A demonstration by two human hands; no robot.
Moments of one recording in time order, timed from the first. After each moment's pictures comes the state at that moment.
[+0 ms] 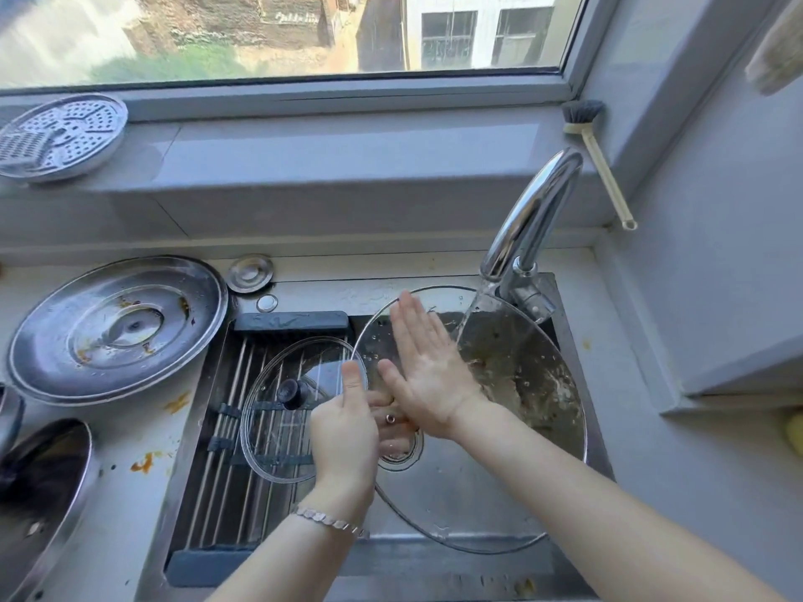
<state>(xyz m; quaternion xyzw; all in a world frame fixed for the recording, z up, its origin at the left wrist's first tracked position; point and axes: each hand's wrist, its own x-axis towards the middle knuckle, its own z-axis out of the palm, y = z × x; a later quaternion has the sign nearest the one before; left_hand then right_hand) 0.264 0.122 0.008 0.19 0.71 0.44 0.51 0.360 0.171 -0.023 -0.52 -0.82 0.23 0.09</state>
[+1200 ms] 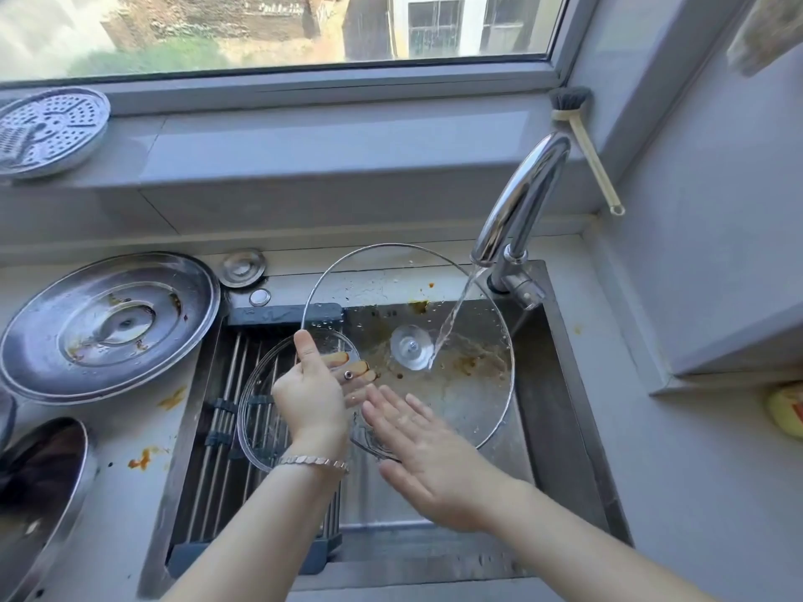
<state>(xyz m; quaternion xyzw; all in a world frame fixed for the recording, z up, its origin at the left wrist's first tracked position) 0.241 0.145 -0.004 0.15 0.71 0.52 0.46 0.371 0.091 -0.042 -0.40 -0.86 0.30 0.06</state>
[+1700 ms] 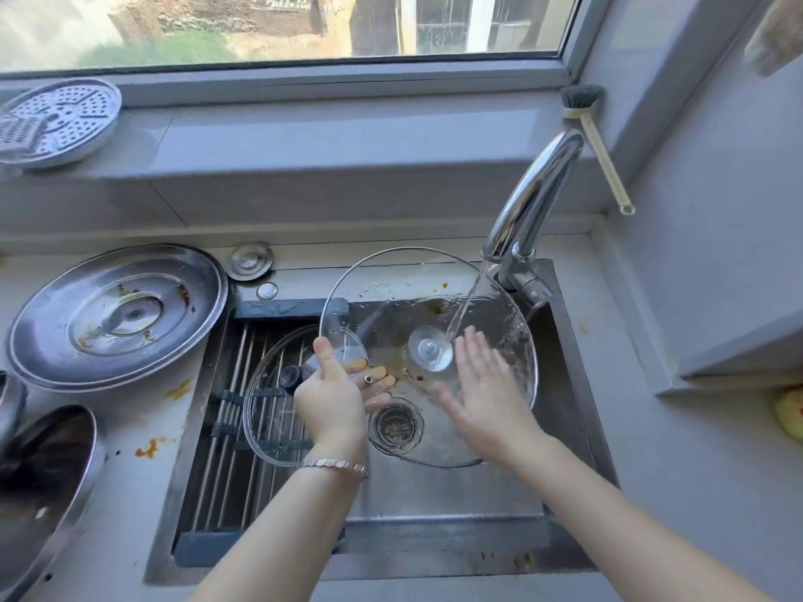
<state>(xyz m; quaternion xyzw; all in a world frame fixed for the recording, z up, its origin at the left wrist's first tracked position) 0.251 0.138 -0.014 0.11 0.70 0.50 0.50 0.407 0.125 -0.047 -0.63 -0.74 0.24 -0.03</state>
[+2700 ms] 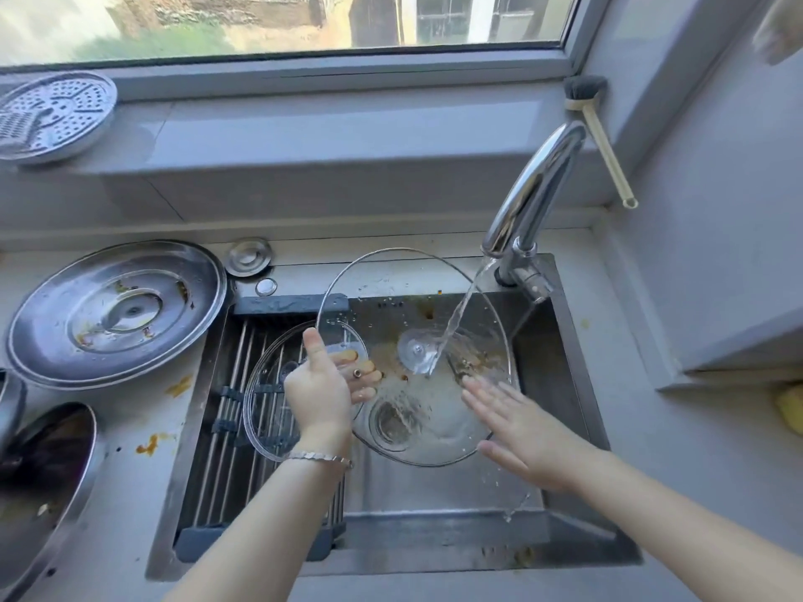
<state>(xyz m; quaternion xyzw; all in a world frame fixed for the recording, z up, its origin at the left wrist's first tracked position) 0.239 0.141 -0.011 0.17 0.71 0.49 0.48 0.466 0.103 -0.080 -0.46 -0.85 0.23 -0.12</state>
